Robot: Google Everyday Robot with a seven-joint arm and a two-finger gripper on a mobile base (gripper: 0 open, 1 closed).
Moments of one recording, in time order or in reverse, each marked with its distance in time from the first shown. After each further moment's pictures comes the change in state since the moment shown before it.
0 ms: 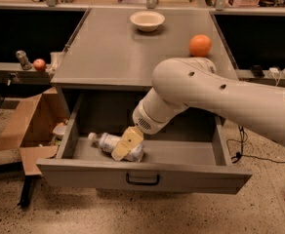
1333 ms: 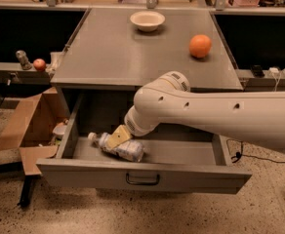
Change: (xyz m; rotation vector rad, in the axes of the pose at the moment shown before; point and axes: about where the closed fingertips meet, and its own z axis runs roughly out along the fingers) arm -0.003 -0.045 0.068 0.179 -0.005 0.299
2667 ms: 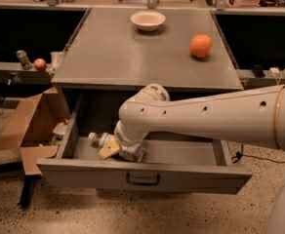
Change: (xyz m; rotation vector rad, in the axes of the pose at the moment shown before) arm 0.016 0.026 0.054 -0.023 0.088 0.047
